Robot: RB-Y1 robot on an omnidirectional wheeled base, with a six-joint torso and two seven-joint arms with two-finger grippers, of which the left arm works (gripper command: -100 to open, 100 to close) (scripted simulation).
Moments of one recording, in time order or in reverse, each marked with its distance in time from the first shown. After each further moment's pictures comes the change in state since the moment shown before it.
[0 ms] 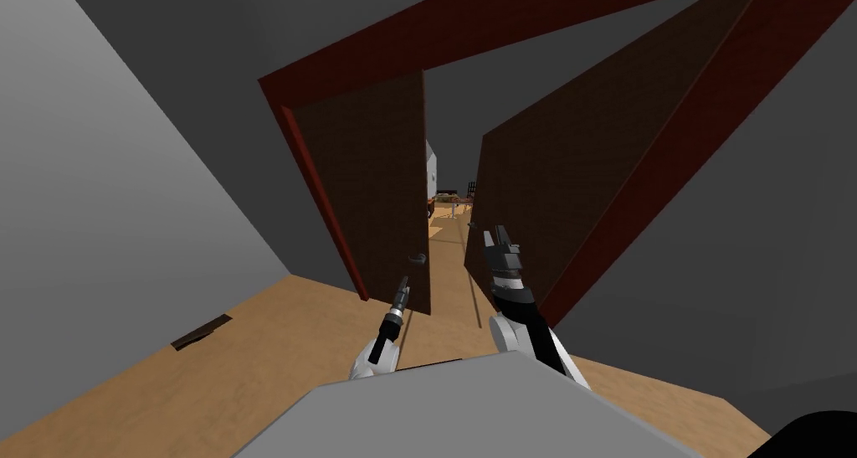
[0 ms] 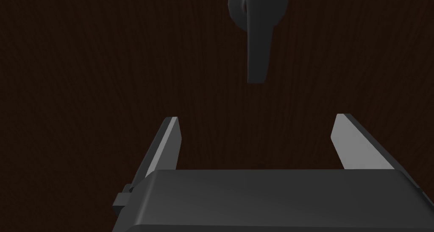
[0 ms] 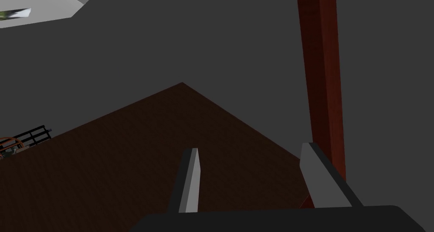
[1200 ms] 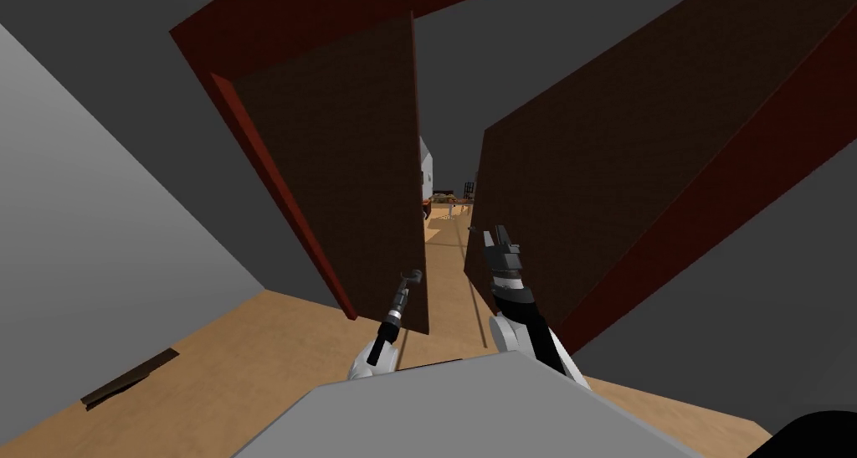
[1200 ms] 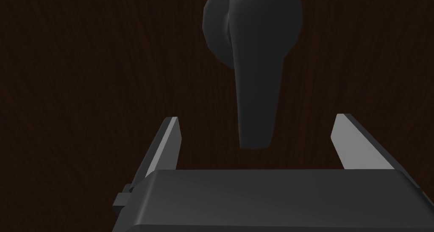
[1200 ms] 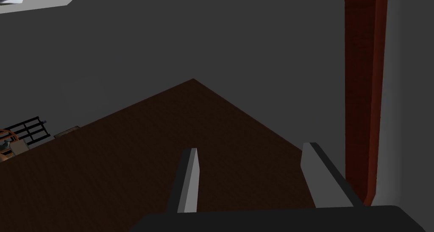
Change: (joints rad) arm -0.027 0.006 0.000 0.074 0.003 -0.020 -0.009
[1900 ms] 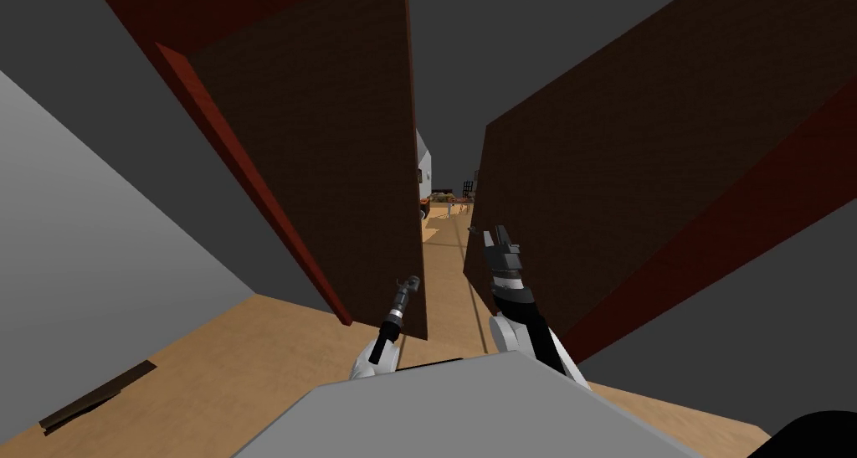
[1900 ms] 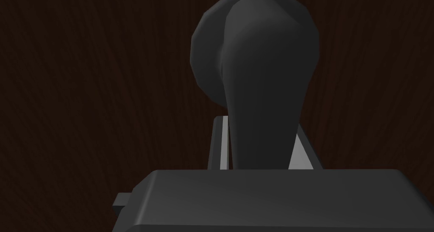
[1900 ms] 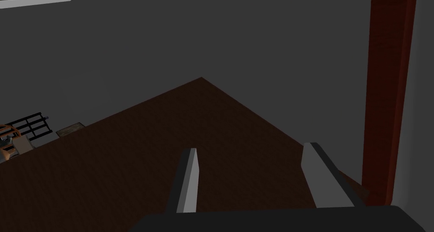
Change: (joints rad) arm -0.009 -0.014 0.006 0.010 0.002 -0.006 -0.002
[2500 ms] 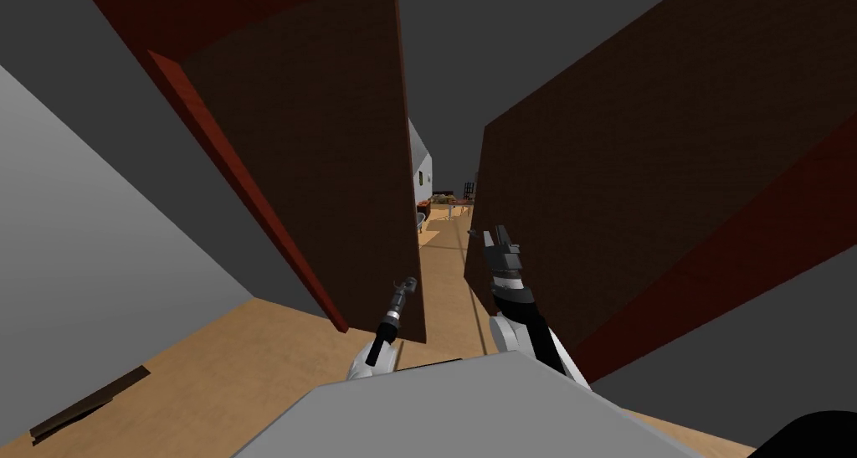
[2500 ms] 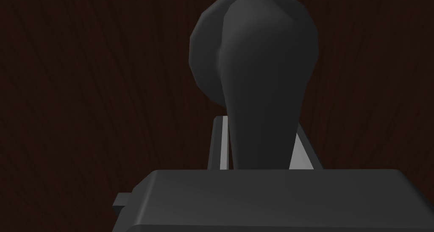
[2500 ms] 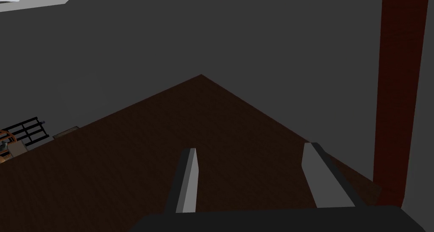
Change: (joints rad) arm -0.022 0.010 0.025 0.067 0.014 -0.025 -0.005
